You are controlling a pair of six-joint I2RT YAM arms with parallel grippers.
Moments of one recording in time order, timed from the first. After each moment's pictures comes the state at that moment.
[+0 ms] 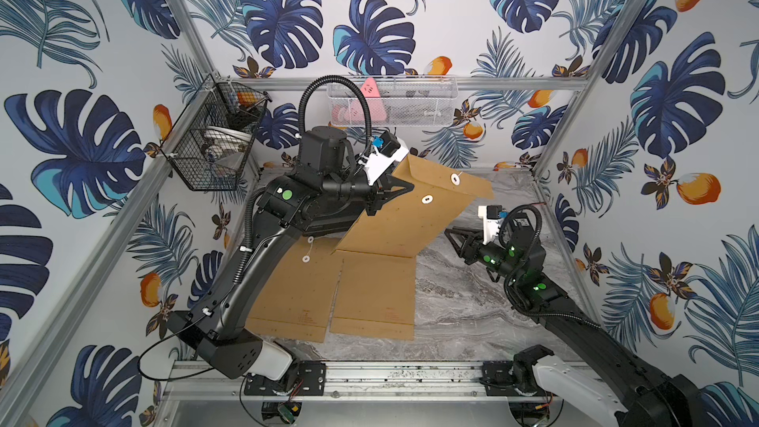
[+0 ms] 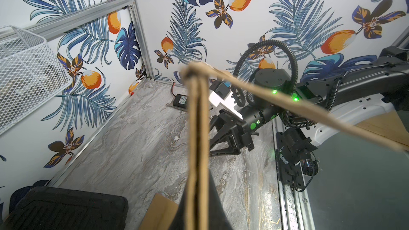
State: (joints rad) left arm -0.47 1.47 1.87 -0.77 0.72 0.24; right arm 0.39 0.97 0.57 0.24 -0.38 0.45
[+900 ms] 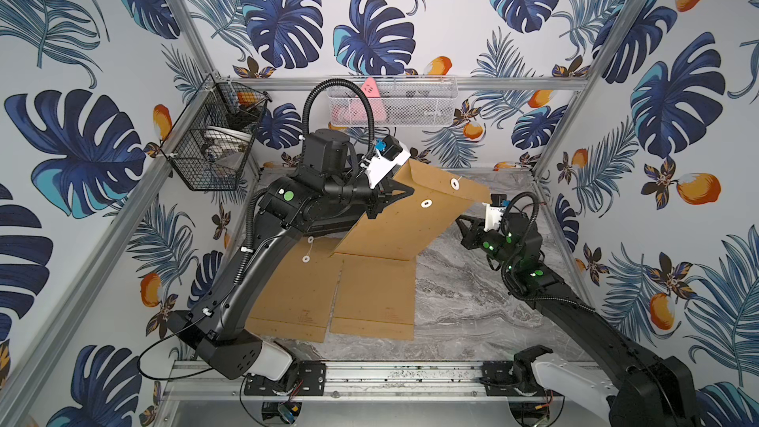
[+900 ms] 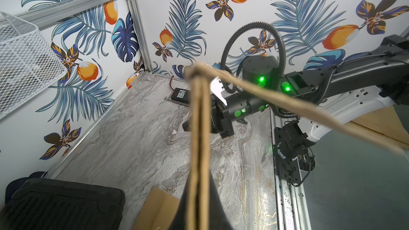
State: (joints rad) left arm -0.49 1.46 1.83 -0.80 0.70 0.24; right arm 0.31 1.04 0.69 0.15 -0.20 0.43
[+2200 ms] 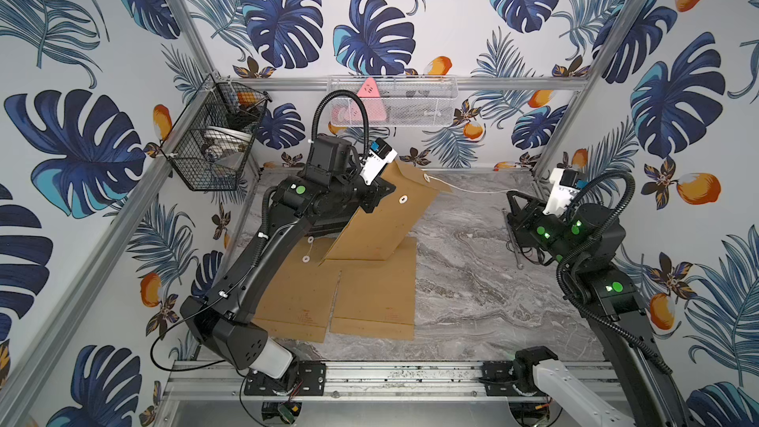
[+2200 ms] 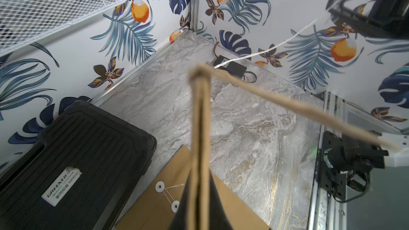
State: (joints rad) left arm -0.40 1.51 1.72 -0.73 0.49 0.13; right arm 0.20 0.82 1.06 -0.37 -0.16 0.50
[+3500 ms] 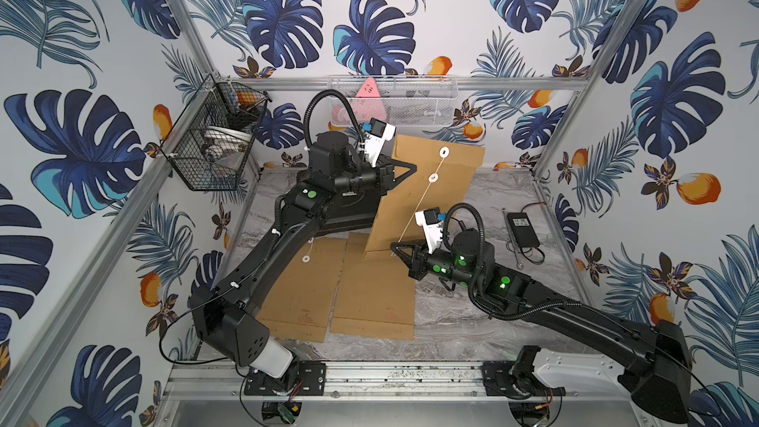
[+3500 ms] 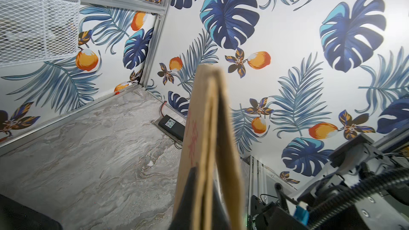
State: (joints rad) left arm -0.40 1.52 1.59 -0.16 0.79 -0.38; right arm 0.95 1.15 0.87 0.08 -0.08 0.54
